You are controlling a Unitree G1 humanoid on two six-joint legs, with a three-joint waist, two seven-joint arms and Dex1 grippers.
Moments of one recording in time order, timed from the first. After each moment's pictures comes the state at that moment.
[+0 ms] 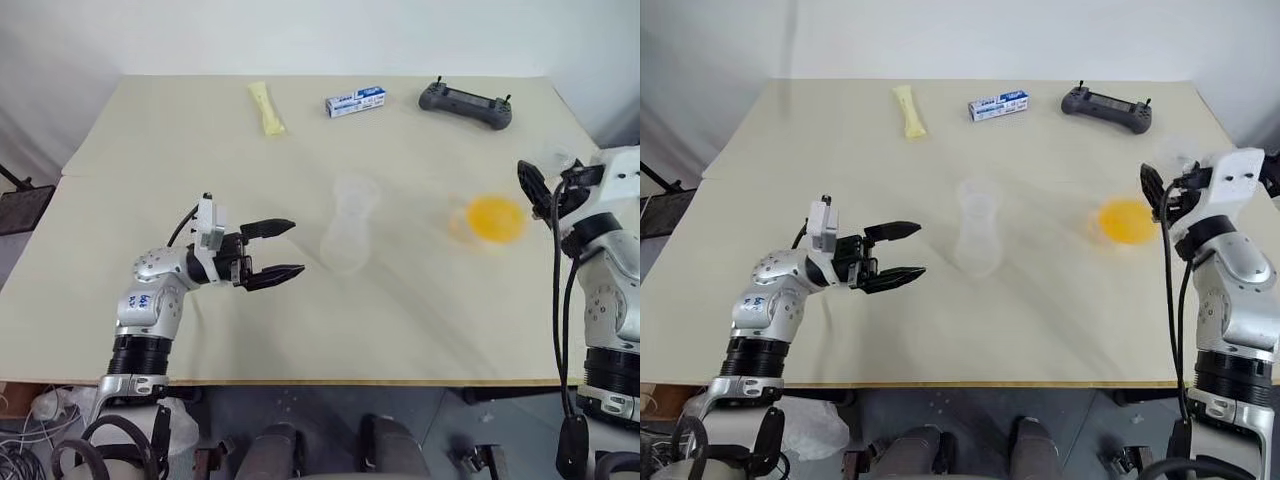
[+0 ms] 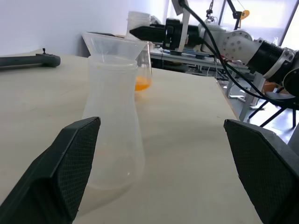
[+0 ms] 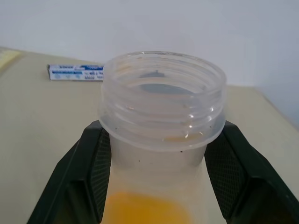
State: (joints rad) left arm -0.57 0.43 0.09 0.27 -0.50 0.17 -1.27; right arm -0.48 -0.61 -0.35 -0.06 0.35 0.34 0.36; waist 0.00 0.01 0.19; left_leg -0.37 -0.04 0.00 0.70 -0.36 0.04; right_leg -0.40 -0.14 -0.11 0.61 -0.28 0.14
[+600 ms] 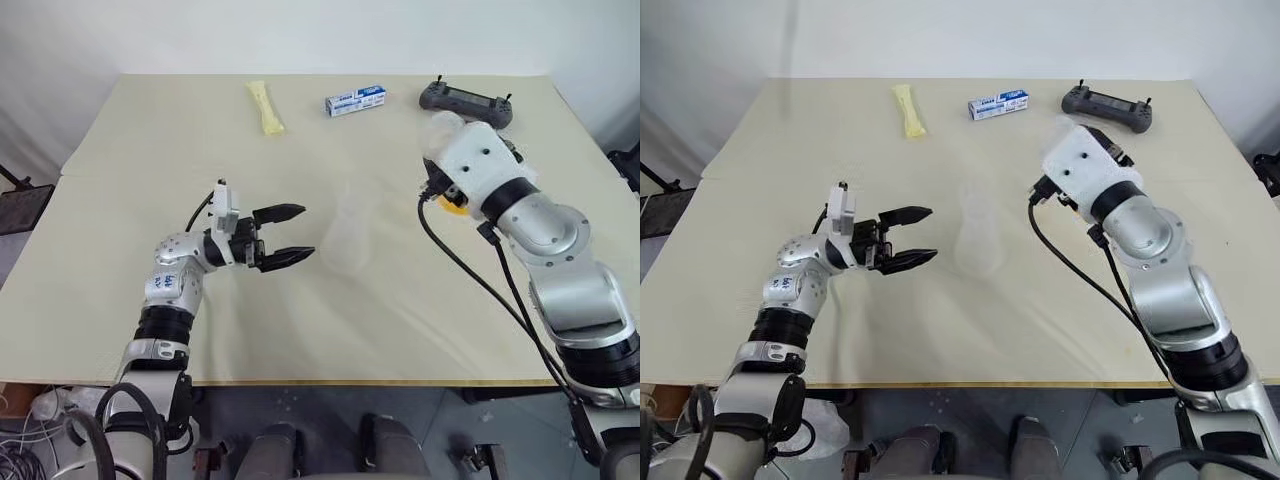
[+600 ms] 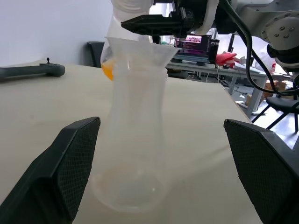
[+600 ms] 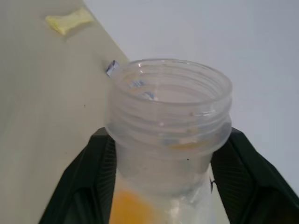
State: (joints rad) left arm -0.76 0.36 0.08 0.58 -0.46 0.00 -1.32; right arm -0.67 -0.73 0.19 -0.39 -0.13 0.60 0.30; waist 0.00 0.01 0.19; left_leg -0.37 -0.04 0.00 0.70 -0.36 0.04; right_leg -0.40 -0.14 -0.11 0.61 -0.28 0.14
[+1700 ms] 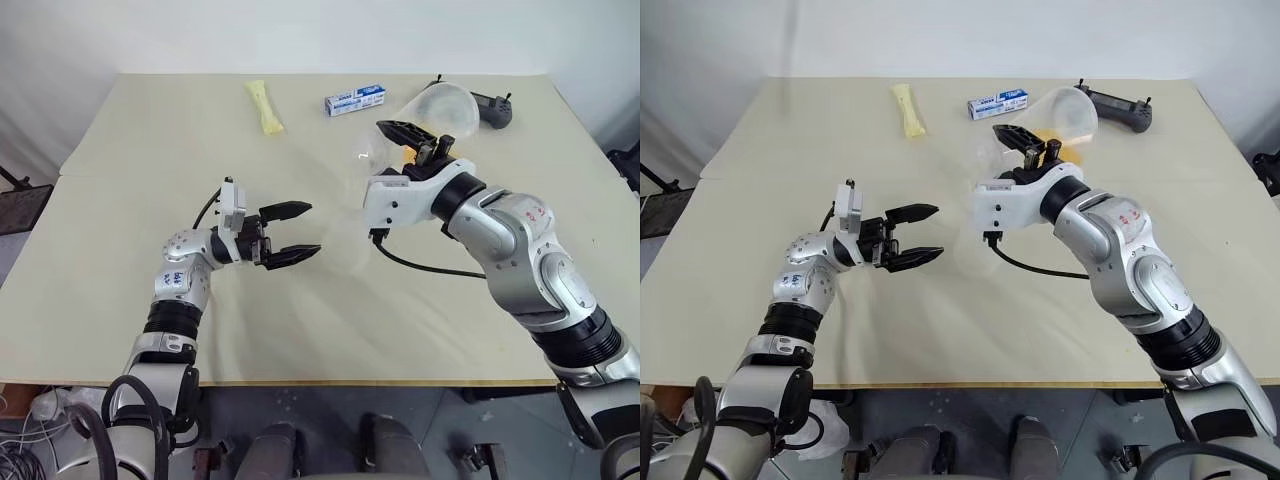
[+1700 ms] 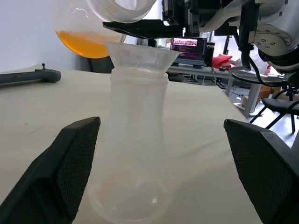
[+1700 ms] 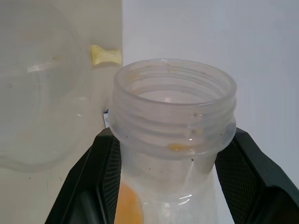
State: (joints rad) left arm -0.78 0.33 0.08 0.64 -0.44 -0.04 -1.33; right arm -0.76 -0.71 0.37 -0.30 -0.62 0.16 0.49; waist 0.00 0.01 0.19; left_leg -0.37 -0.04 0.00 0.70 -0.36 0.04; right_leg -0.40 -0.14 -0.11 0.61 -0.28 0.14
